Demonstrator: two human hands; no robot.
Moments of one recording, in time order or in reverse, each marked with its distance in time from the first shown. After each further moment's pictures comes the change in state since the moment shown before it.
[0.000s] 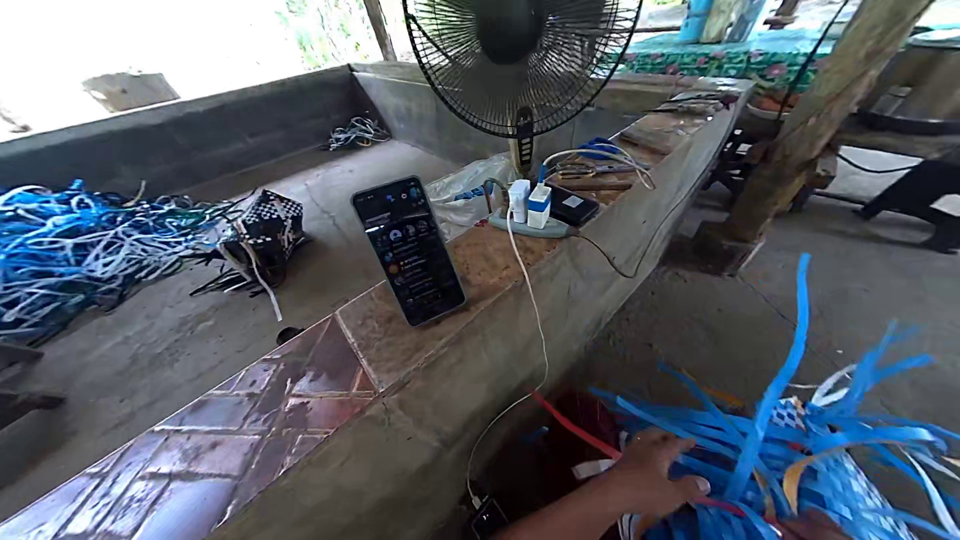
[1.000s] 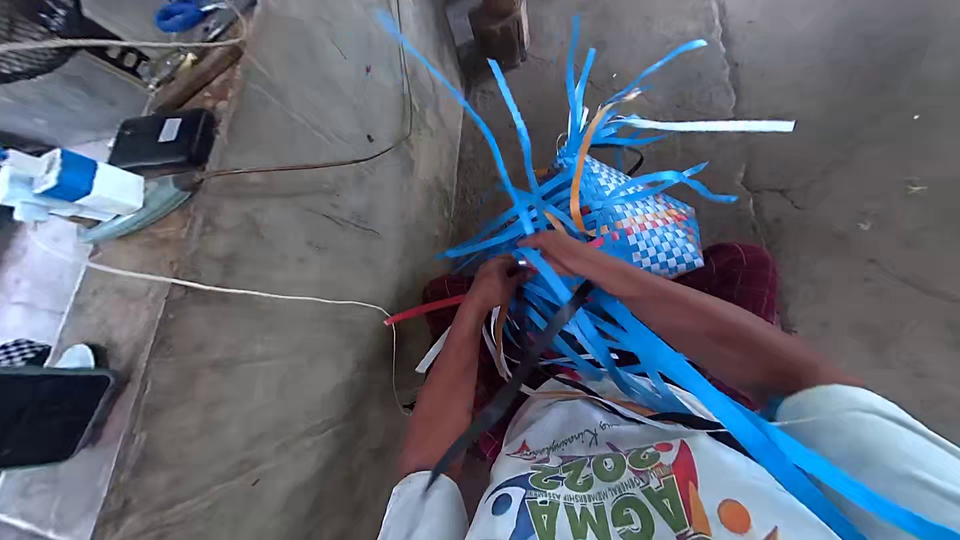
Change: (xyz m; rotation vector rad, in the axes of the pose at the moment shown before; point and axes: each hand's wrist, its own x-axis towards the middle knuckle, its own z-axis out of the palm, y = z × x) left_hand 0.086 -0.023 0.029 0.427 -0.263 -0.150; right_hand 0.049 -0.019 -0.014 0.473 0.011 -0.316
